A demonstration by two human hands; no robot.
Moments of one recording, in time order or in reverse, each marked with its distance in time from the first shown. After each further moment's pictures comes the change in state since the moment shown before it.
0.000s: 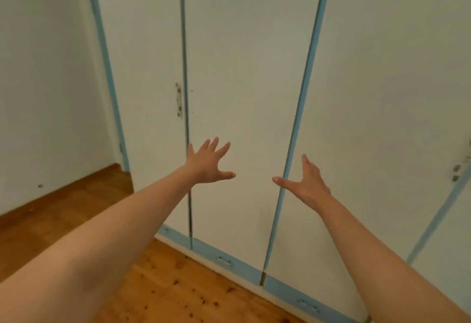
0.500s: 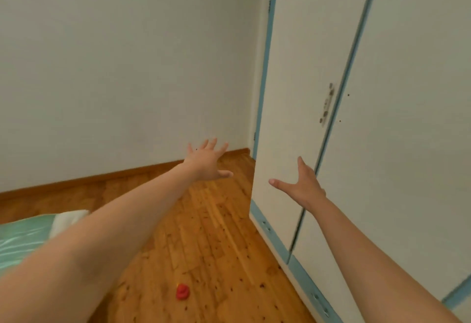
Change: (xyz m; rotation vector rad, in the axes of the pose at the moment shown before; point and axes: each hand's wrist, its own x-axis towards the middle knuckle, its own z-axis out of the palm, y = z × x) left_hand -0.088 -0.231 0.011 0.077 -0.072 -0.704; right_hand 0.080 -0.184 0.228 0.009 -0.486 -0.480
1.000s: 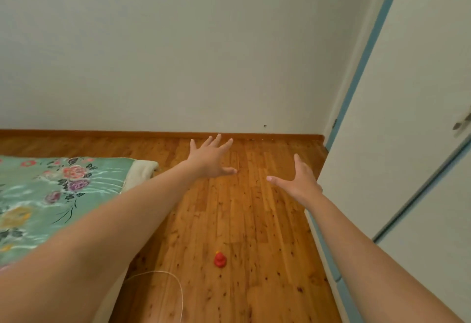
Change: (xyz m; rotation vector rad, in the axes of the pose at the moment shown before) left_hand 0.026 -0.090 0.067 -0.053 -0.094 -0.388; right_hand 0.130 -0.042 0.136 -0.058 -0.366 -0.235
